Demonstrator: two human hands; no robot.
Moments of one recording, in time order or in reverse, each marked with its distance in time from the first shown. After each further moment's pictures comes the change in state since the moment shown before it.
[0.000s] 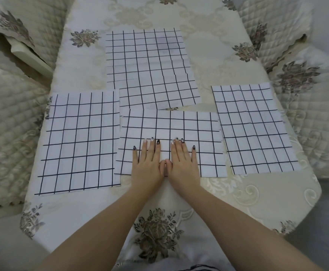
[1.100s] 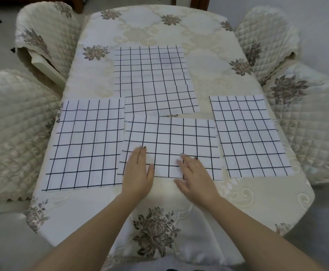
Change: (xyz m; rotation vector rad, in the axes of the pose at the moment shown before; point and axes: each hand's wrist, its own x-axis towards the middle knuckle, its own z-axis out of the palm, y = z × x) left_hand -0.030 -0.012 -0.041 -0.473 0.088 -0.163; right_hand -0.036 0.048 -0.025 0.133 0.069 -0.294
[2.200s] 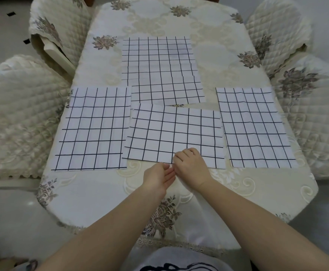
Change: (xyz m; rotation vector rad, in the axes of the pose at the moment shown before) left_hand -0.029 0.059 0.016 -1.340 -0.159 -1.117; right_hand 0.017 -0.016 0.009 -0.327 0.152 -0.284
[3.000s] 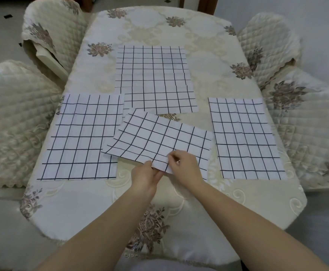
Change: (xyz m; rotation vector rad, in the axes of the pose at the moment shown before) left_hand -0.003 0.025 0.018 -0.144 0.028 0.174; right_hand 0.026 0.007 -0.052 0.794 -0.141 0.656
